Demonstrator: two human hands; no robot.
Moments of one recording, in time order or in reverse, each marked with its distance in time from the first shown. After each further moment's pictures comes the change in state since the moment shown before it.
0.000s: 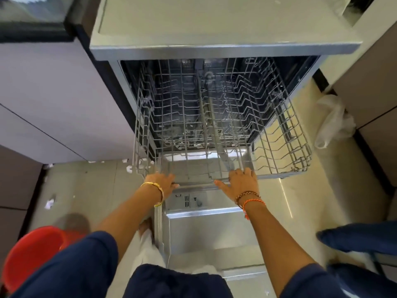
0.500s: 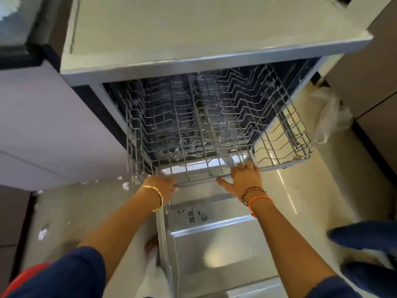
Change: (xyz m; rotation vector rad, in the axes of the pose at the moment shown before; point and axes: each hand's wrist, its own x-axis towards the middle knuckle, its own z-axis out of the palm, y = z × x) left_hand 0.039 -0.026 -0.045 0.074 -0.011 0.078; right_hand 0.053 -0.008 -0.029 0.025 0.028 0.031
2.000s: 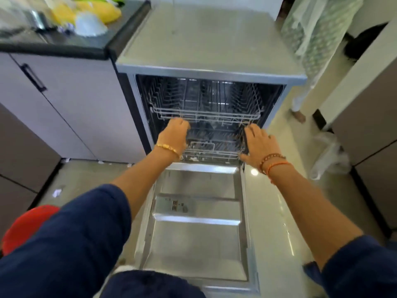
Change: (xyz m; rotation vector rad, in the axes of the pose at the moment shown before) left_hand -0.121 0.114 -0.076 -0.569 0.858 -0.201; right_hand -0.117 0.125 -0.099 -0.208 0.382 -0.260
